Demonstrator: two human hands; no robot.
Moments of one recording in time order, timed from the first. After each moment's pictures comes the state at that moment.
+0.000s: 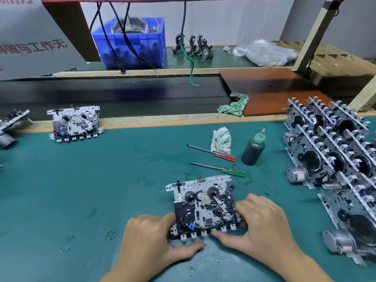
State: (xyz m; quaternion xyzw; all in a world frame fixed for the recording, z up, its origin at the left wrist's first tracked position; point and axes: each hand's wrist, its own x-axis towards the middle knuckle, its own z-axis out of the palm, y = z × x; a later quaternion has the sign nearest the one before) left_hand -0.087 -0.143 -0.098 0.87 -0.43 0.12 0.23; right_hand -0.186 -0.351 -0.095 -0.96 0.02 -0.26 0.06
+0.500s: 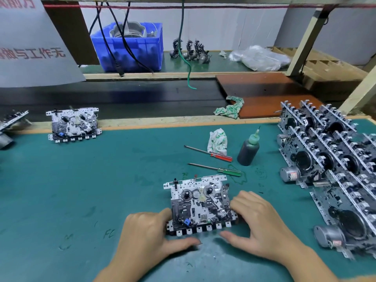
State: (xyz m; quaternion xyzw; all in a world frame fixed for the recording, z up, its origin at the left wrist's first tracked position) left_hand -0.084 -0.141 -0.093 0.87 -0.42 0.13 0.23; right_hand -0.190 -0.361 -0.085 -0.98 -0.06 -0.16 0.12
